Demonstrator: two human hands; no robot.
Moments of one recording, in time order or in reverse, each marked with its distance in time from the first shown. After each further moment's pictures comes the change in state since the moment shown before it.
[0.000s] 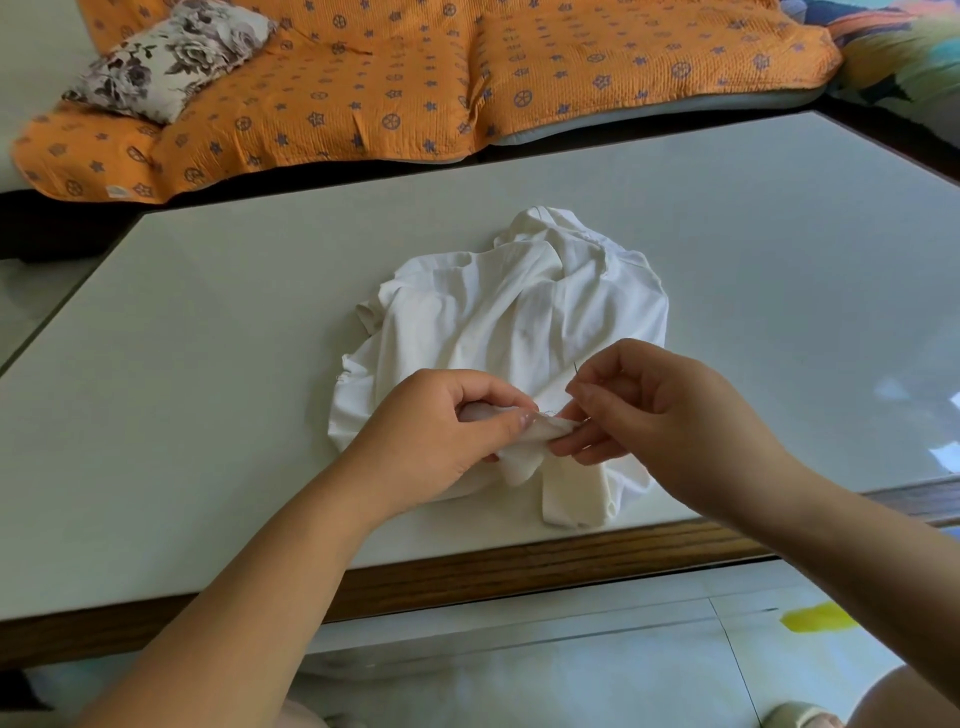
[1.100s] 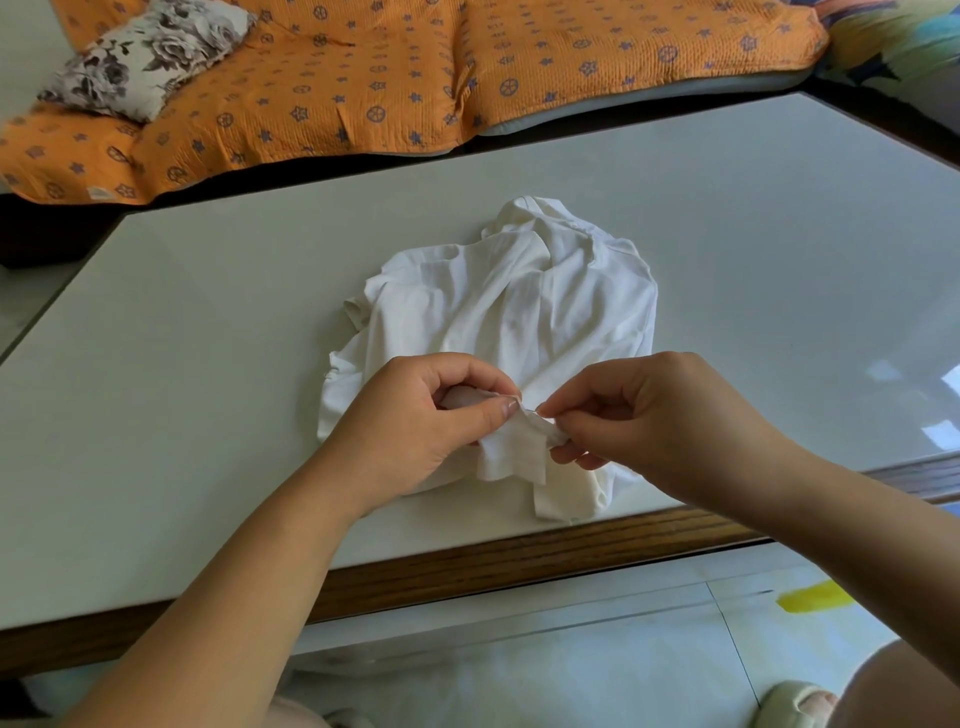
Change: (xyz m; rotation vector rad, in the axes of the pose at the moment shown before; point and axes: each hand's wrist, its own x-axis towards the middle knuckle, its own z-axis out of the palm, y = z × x) left_hand 0.003 -0.004 -0.006 -0.025 0.008 0.079; right_hand -0.004 -0.001 -0.007 -0.272 -0.099 -0.048
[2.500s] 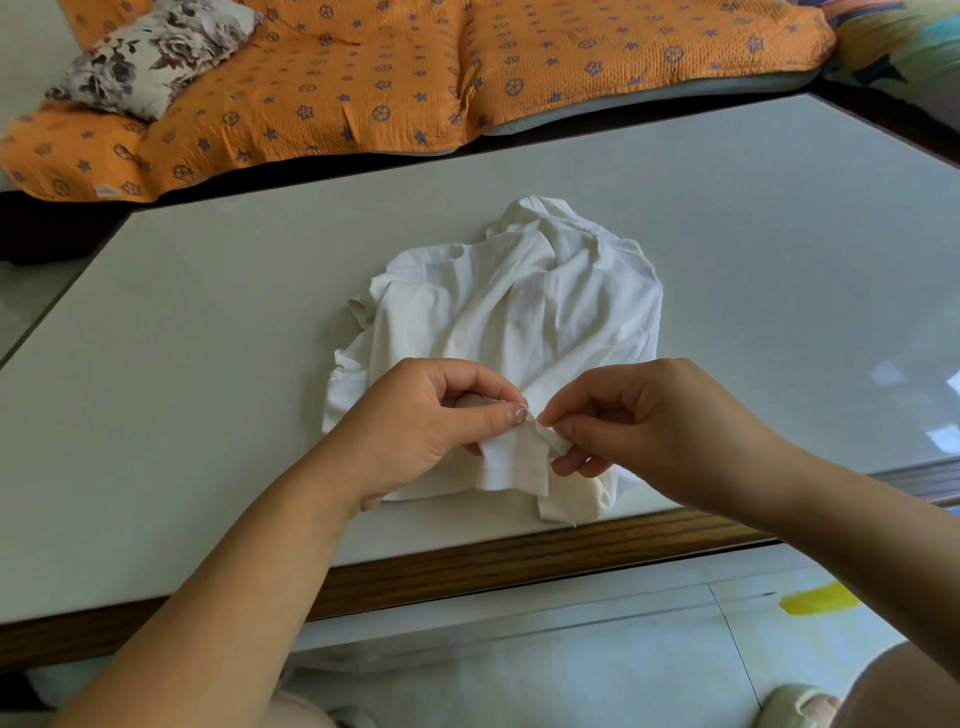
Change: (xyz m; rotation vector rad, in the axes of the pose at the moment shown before) left_hand 0.001 0.005 -0.001 -0.137 -0.108 -0.087; right_hand 0.002 0.003 0.001 -0.004 -0.068 -0.004
